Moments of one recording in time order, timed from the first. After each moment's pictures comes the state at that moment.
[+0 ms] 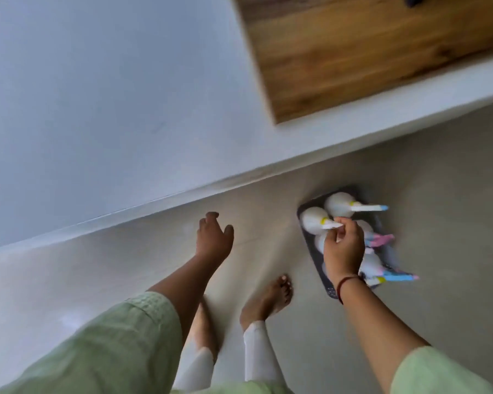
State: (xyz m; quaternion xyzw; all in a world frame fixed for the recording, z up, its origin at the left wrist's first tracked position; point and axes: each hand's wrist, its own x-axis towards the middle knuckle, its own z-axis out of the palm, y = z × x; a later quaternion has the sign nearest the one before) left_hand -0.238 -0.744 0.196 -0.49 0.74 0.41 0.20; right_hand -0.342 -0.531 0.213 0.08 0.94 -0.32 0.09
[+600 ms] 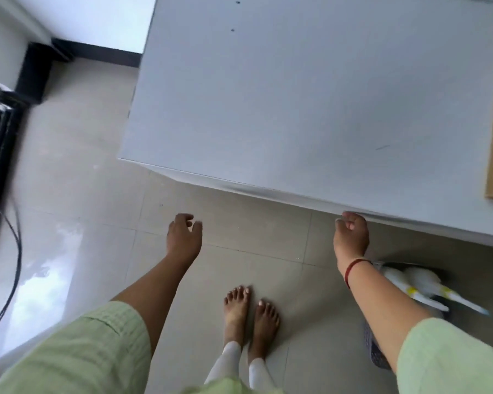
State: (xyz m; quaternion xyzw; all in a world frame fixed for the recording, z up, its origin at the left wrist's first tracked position) left_hand 0.008 -0.917 0.216 -0.72 0.57 0.40 0.04; right_hand -0.260 -0.765 0.191 0.03 0.90 -0.35 0.25
